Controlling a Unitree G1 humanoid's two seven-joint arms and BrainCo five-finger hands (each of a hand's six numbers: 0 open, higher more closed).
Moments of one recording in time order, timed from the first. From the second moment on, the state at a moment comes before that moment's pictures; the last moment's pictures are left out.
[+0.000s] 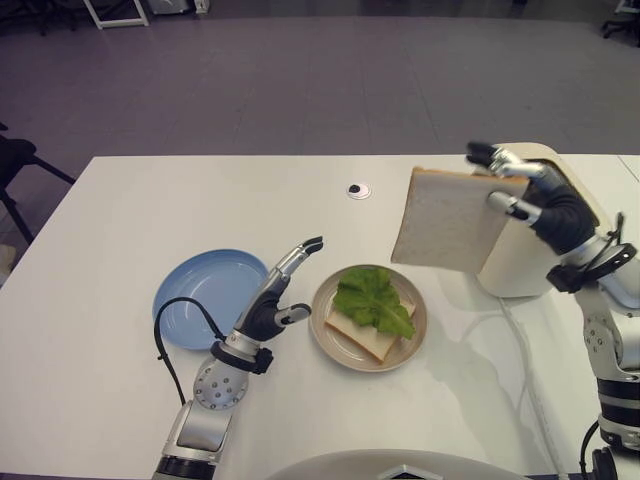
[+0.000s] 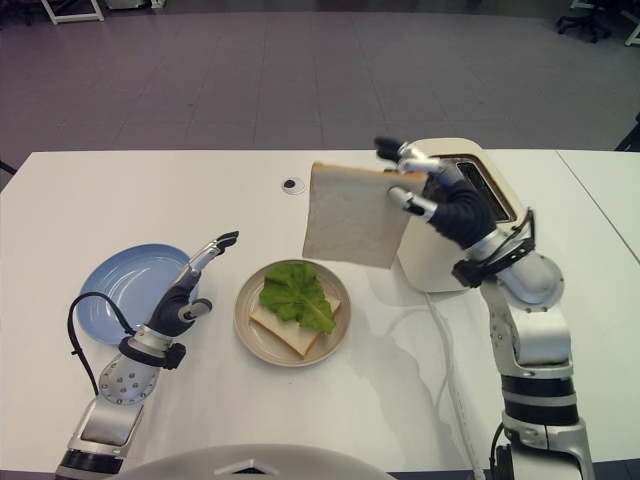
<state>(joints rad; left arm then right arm) 0.23 0.33 -0.11 -0.19 0.22 -0.50 -0.10 -0.15 -0.60 -0.08 -0.24 0.42 0.04 0.55</state>
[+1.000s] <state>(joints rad) 0.22 0.38 -0.22 -0.19 0.61 -0.58 -0.10 -0.14 -0.44 0.27 0.13 -0.14 -0.25 0.48</state>
